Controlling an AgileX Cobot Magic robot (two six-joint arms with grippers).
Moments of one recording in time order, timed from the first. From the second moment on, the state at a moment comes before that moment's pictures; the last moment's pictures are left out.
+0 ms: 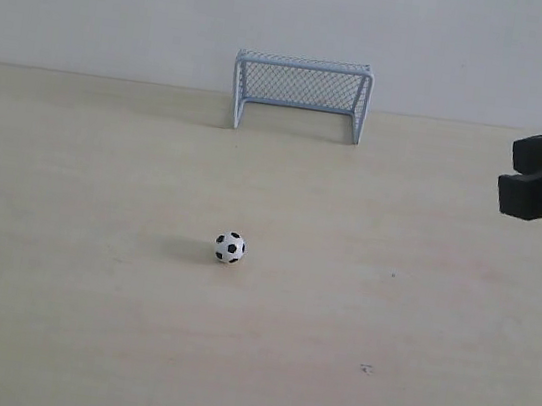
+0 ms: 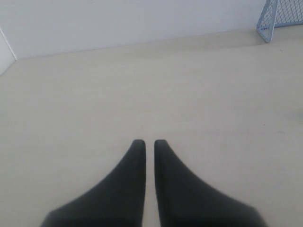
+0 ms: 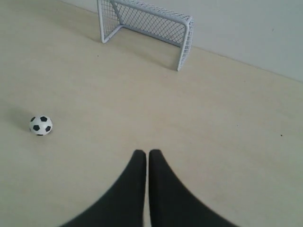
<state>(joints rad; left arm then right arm) 0.00 0.05 0.00 0.28 0.34 -0.16 0.37 0.96 -0.69 0.14 0.34 -0.24</state>
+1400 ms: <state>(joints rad) 0.00 0.05 0.00 0.28 0.34 -0.16 0.37 1.40 -1.09 0.59 0.79 -0.81</state>
